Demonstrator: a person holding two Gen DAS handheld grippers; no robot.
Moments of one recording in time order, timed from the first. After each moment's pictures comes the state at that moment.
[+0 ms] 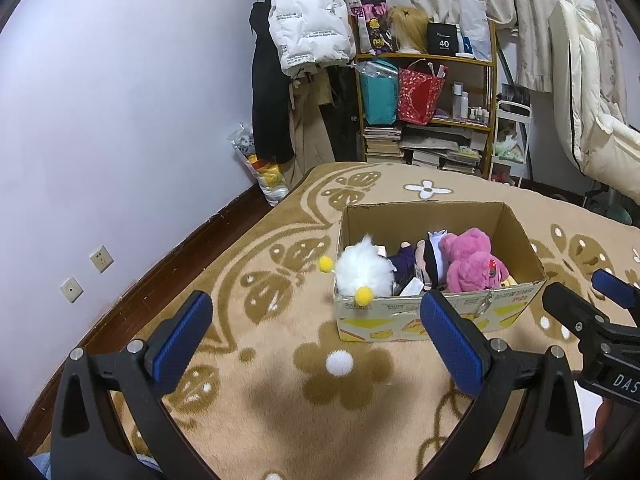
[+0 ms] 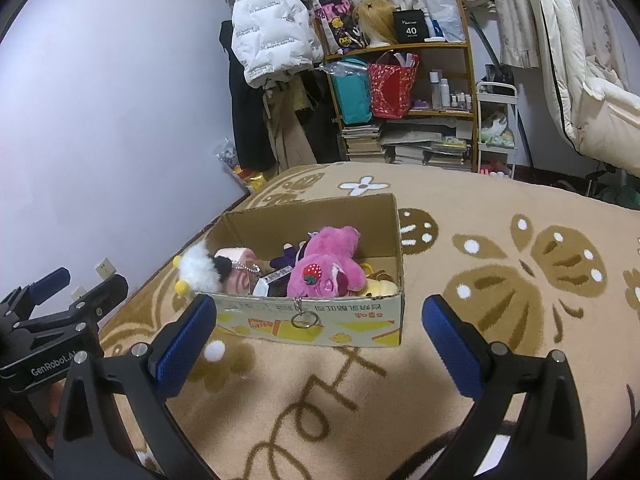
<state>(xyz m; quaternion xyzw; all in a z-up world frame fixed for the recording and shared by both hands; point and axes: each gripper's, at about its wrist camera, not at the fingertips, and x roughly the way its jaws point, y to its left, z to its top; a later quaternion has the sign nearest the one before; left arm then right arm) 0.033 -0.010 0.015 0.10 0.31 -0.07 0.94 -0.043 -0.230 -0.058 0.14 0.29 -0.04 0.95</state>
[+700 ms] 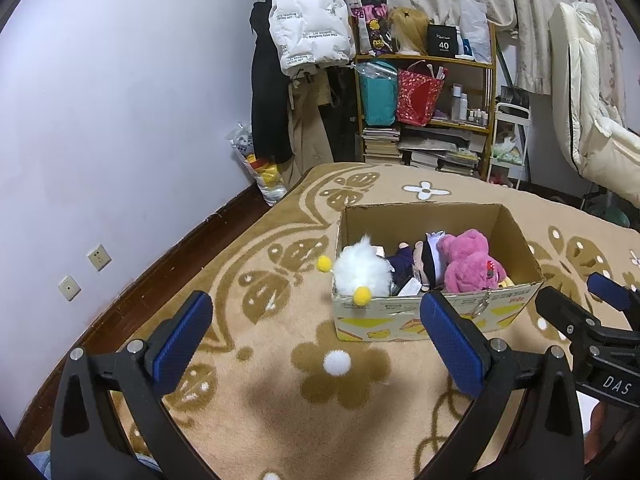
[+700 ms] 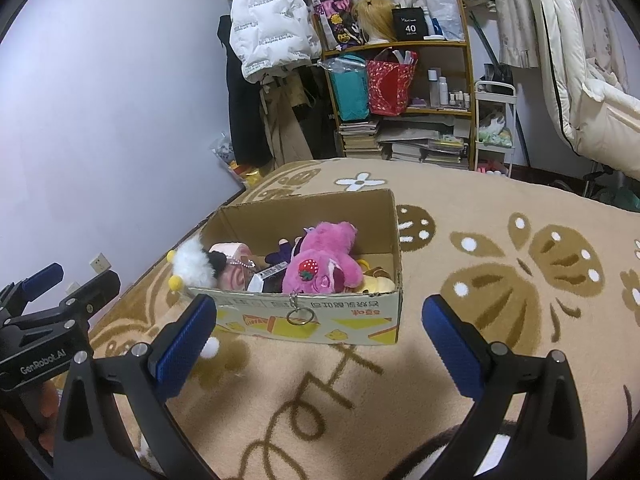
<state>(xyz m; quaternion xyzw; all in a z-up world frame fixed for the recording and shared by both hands) 0.031 -0.012 0.015 0.09 0.31 -0.07 0.94 -0.042 -0.228 -0.060 0.13 0.29 -0.04 0.95</state>
